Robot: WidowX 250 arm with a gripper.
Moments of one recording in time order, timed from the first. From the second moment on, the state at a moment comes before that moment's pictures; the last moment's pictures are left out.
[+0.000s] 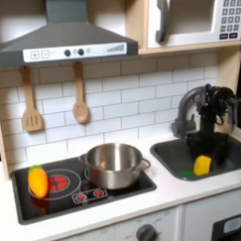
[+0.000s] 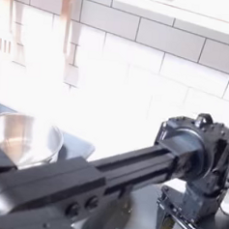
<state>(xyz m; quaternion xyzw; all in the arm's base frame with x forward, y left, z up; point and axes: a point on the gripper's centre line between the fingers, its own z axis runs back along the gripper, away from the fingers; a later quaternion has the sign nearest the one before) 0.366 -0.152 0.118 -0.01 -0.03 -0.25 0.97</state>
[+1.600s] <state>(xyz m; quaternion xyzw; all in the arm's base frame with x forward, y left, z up) 0.363 -0.161 0.110 -0.01 -0.03 -0.24 0.97</state>
